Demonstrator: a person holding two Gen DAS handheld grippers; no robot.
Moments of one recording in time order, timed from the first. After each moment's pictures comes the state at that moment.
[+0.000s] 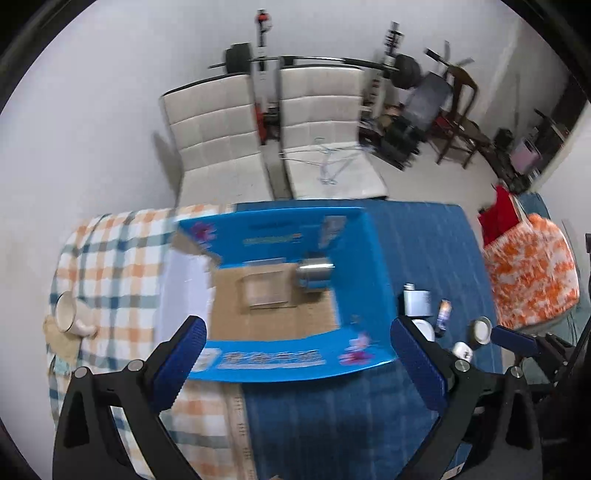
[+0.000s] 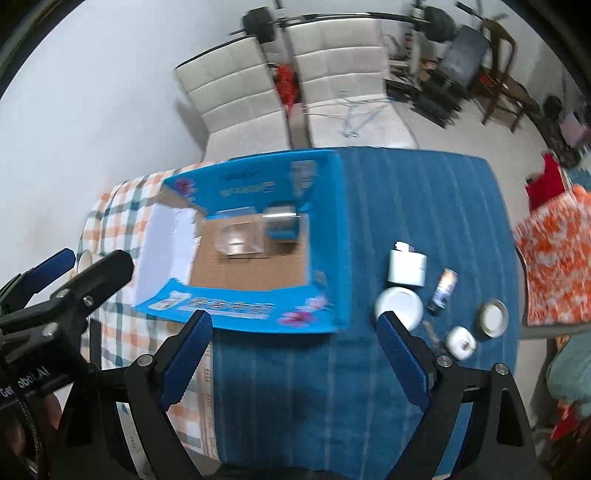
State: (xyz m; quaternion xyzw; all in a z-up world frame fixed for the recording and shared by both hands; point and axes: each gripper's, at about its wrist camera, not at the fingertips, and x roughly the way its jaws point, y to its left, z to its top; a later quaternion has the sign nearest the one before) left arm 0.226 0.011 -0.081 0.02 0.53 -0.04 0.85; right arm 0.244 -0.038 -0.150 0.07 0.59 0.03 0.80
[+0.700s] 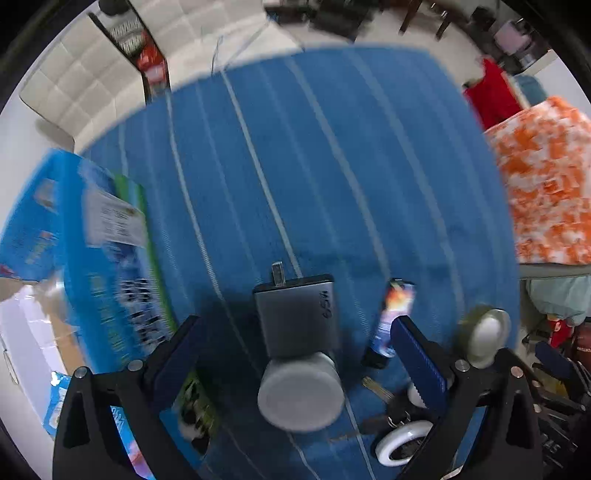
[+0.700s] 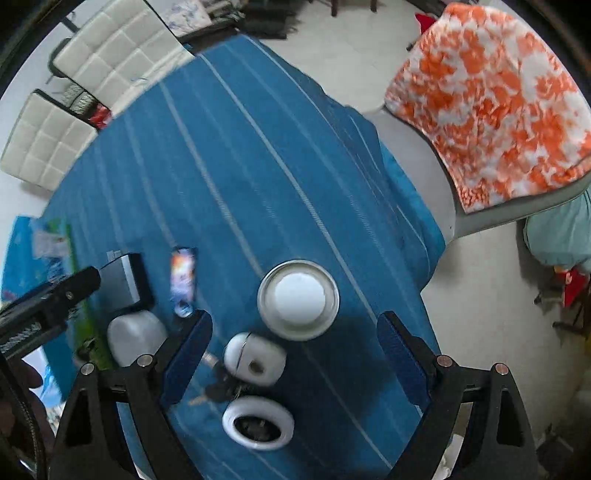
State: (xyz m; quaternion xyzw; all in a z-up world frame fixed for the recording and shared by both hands) left arm 0.348 -0.229 -0.323 0.11 0.71 -0.09 0.69; right arm 0.264 -0.322 -0.339 0.18 0.67 -0.17 0.70
